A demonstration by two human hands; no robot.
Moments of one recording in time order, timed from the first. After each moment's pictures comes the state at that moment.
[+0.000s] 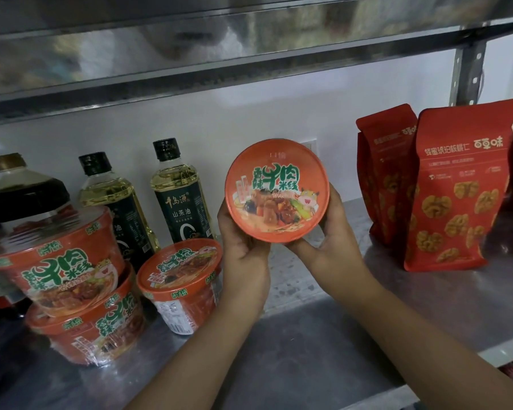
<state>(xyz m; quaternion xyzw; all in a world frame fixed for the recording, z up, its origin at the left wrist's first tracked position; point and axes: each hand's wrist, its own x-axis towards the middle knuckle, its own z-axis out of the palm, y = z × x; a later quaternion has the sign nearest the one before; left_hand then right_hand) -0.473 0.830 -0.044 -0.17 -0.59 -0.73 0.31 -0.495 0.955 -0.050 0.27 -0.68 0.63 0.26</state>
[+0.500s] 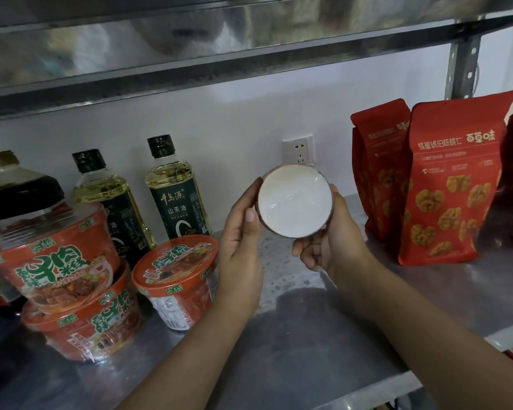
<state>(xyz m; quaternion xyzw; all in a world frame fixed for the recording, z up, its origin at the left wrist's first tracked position) -0.469 0.829 -0.041 -0.21 -0.60 -0.71 0.29 -0.502 0.966 -0.034 0.03 -0.55 0.83 -0.05</state>
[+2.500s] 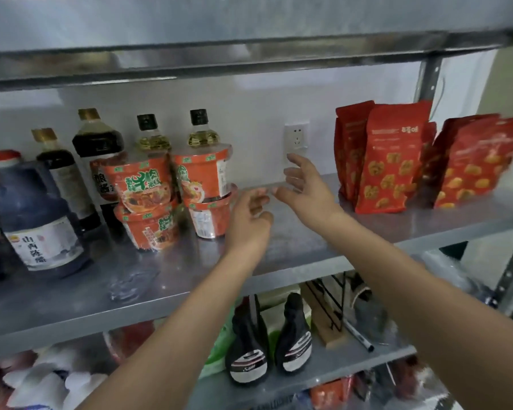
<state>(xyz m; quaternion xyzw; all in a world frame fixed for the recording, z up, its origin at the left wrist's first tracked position) -0.326 0.837 -0.023 0.00 -0.75 -0.63 0.22 -0.369 0.954 -0.002 0.20 -0.76 0.61 0.12</state>
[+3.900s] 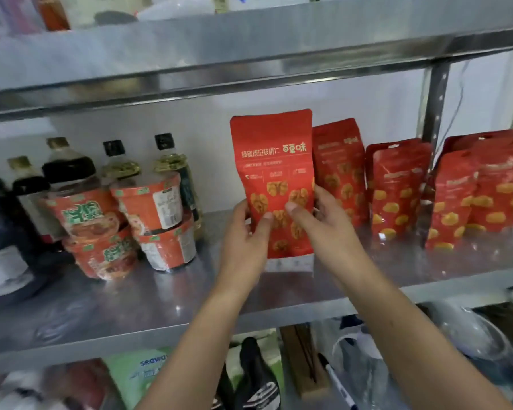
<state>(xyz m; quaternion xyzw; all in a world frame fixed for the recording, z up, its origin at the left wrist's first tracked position) -0.379 0.943 -0.019 -0.04 -0.74 -0.61 0.28 -0.408 1.072 -0.012 0.22 -0.66 0.71 0.10</state>
